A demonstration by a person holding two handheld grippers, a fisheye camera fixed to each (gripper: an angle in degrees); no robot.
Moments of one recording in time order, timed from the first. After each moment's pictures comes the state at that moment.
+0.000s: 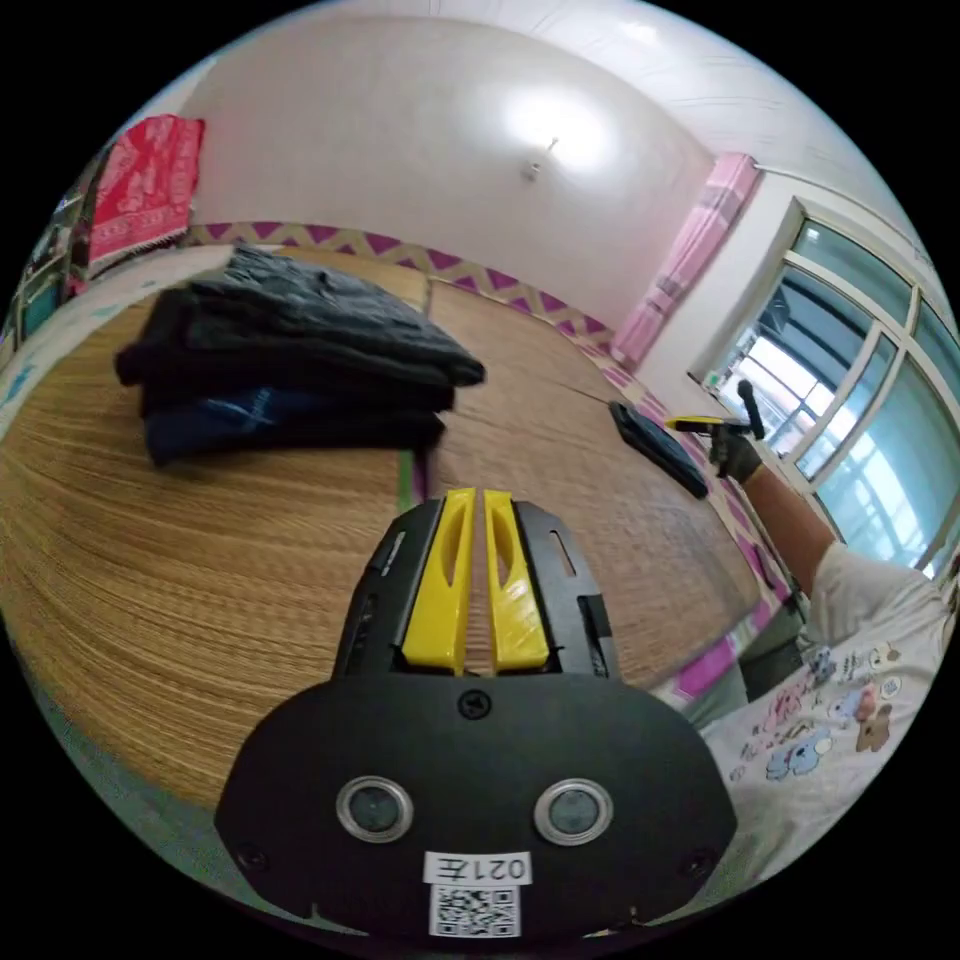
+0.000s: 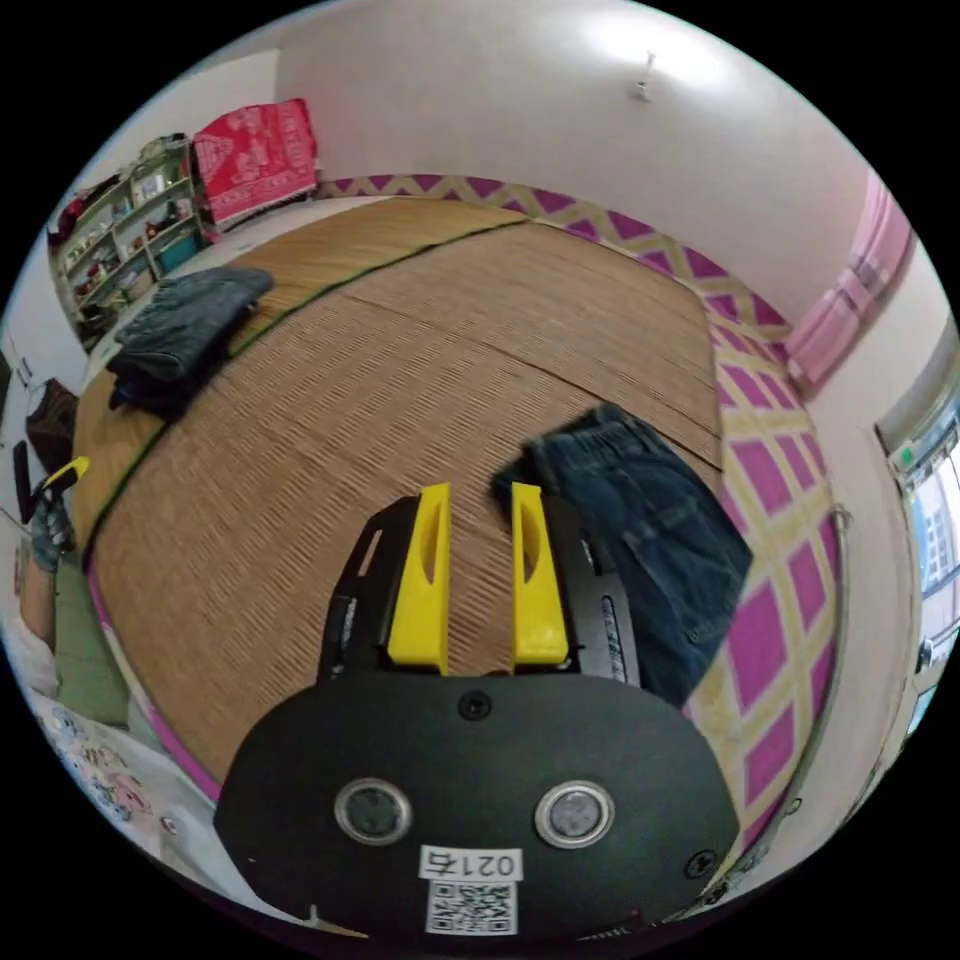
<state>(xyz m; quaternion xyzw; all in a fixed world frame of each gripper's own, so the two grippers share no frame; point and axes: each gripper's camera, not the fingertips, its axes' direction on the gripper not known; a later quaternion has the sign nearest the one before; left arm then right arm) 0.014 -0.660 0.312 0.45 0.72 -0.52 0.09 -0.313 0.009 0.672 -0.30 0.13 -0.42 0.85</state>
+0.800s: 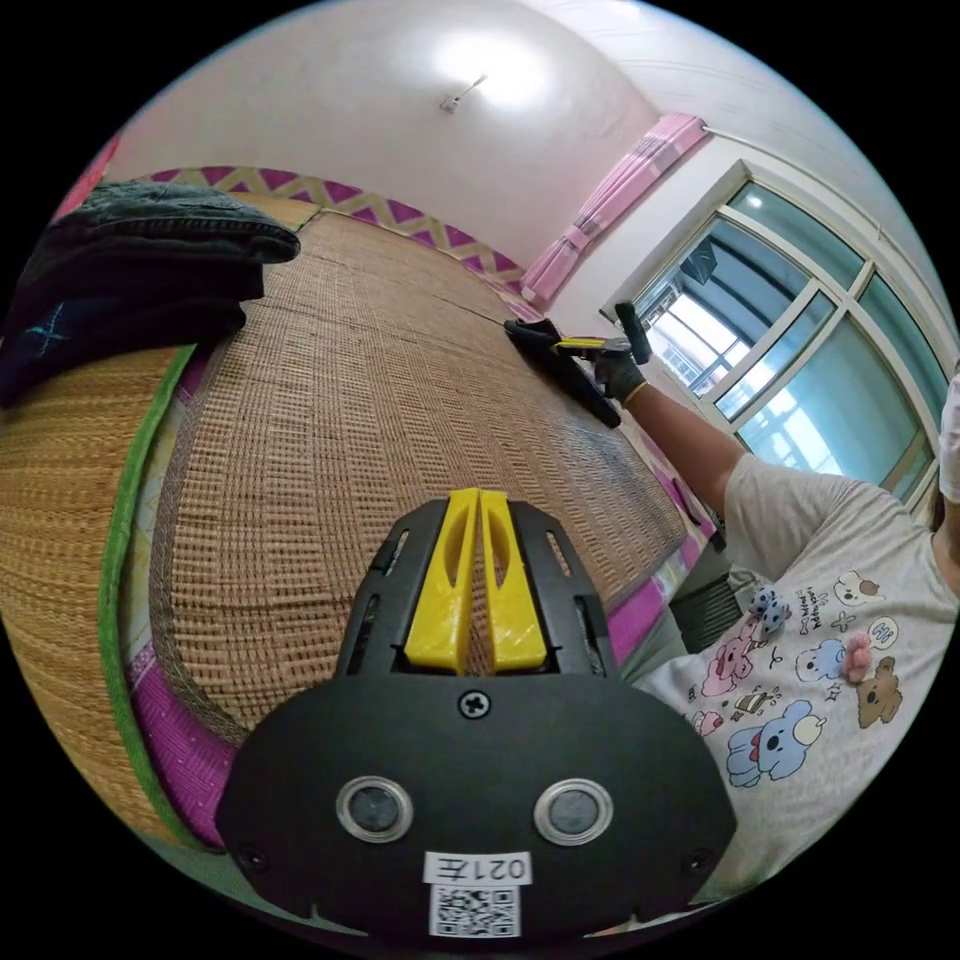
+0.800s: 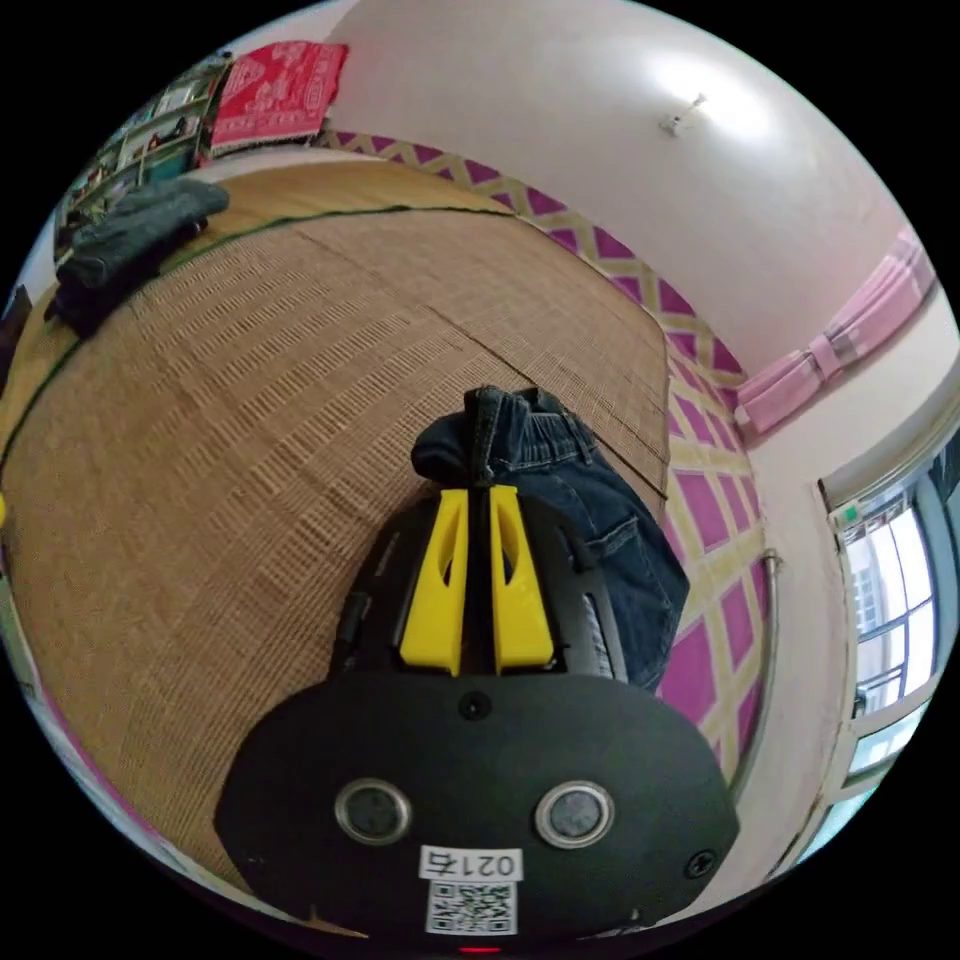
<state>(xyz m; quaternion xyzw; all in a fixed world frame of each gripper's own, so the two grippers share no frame) -0.025 -0.678 0.129 0.52 0.75 -0.41 0.05 -0.331 0.066 0.687 -0.26 0.20 -0.50 0.80</state>
